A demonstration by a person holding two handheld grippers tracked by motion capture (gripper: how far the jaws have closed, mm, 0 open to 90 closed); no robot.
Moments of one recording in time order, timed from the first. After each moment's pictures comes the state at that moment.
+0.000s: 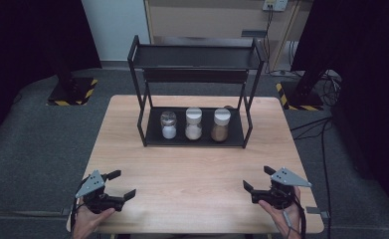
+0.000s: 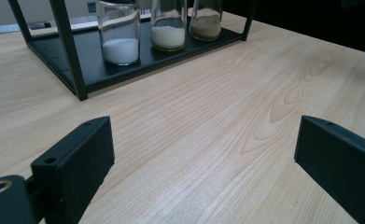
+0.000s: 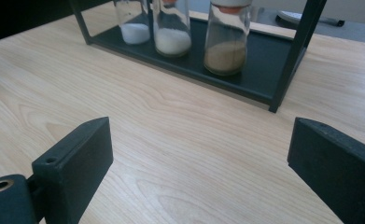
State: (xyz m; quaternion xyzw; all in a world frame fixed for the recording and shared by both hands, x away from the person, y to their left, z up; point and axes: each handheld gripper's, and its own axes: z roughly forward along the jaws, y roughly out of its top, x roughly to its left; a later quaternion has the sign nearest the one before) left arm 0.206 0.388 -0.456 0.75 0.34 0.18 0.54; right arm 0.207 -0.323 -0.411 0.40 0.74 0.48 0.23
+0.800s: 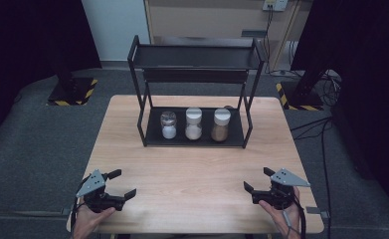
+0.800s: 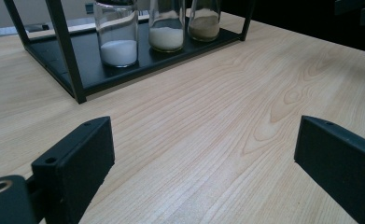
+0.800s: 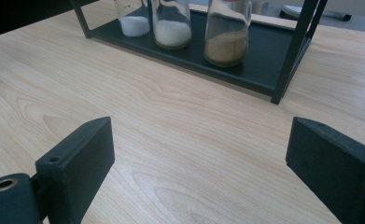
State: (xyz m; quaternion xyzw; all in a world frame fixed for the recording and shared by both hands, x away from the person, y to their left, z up) left arm 0.209 0.388 -0.456 0.75 0.33 0.18 0.54; right arm 0.212 -0.330 -0.419 0.40 0.75 0.48 0.22
